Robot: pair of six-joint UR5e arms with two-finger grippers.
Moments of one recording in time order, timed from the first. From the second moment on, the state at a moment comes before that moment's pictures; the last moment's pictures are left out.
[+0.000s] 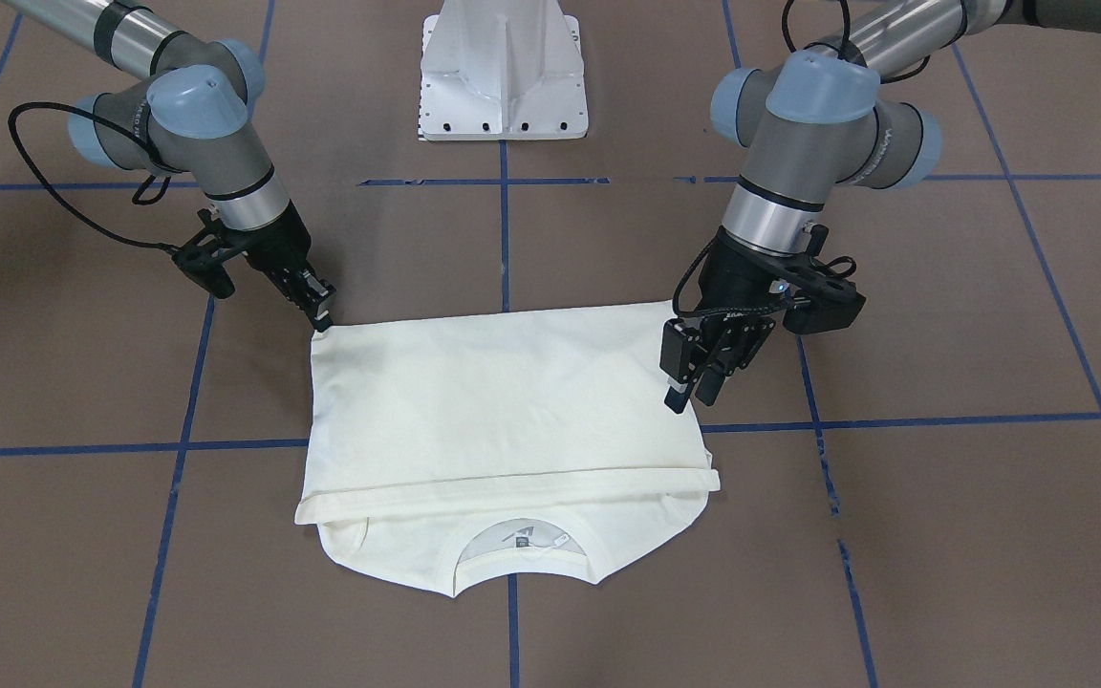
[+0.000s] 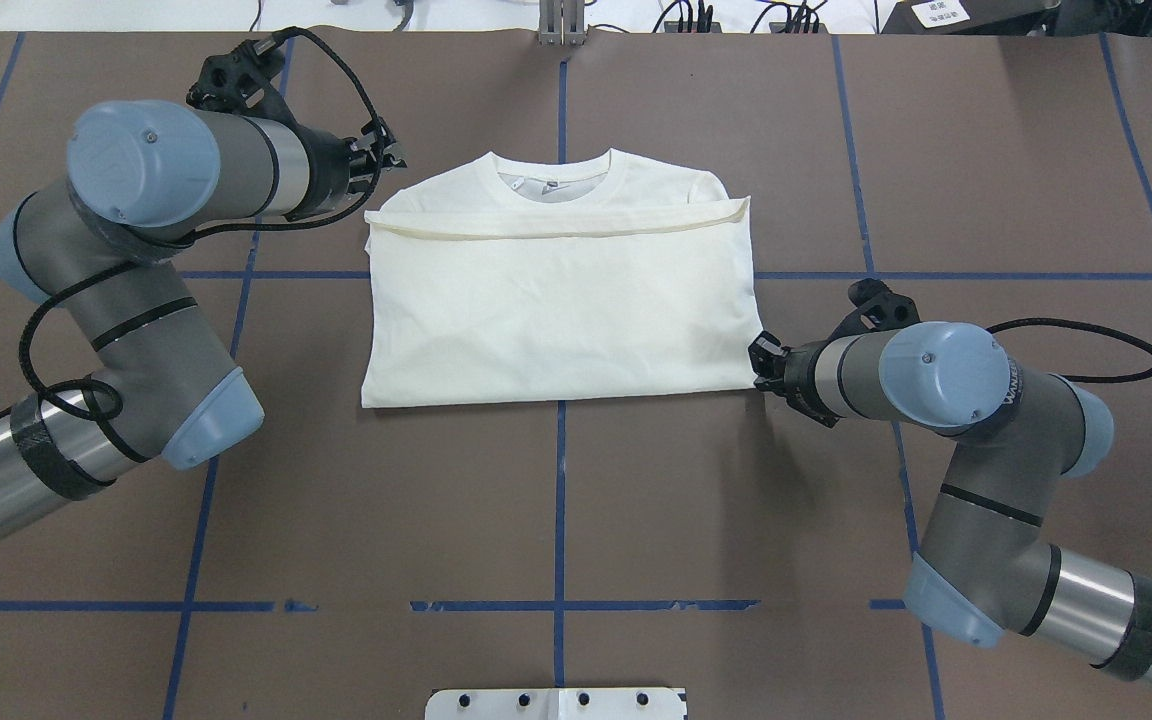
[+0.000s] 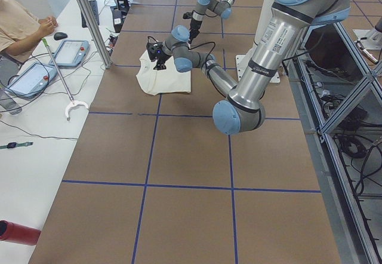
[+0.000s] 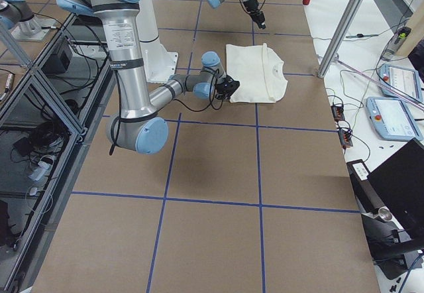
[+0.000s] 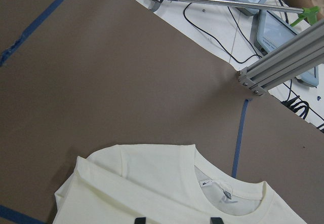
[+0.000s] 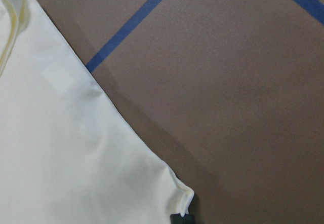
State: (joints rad) left arm -0.74 -2.10 -1.66 -2.14 -1.65 -1.63; right arm 0.52 -1.34 1.75 -1.02 1.68 1.97
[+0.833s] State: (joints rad) left arm -0.74 -2.10 -1.66 -2.14 -1.65 -1.63; right arm 0.39 -1.53 2.02 -1.02 1.64 1.98
